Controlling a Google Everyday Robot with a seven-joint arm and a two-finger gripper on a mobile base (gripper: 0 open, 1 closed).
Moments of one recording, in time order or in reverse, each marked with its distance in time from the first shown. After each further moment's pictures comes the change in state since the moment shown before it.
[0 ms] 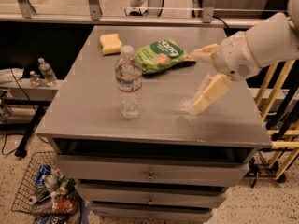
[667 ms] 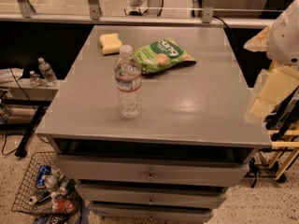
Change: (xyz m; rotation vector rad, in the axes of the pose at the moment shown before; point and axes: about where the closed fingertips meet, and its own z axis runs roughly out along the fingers) arm 0.023 0.047 -0.122 0.133 0.511 0.043
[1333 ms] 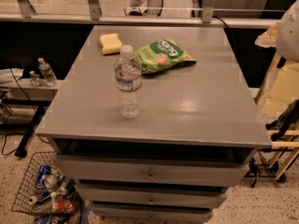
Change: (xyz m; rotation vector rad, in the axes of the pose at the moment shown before) arm 0.010 0.001 -0.017 0.033 0.093 -0.001
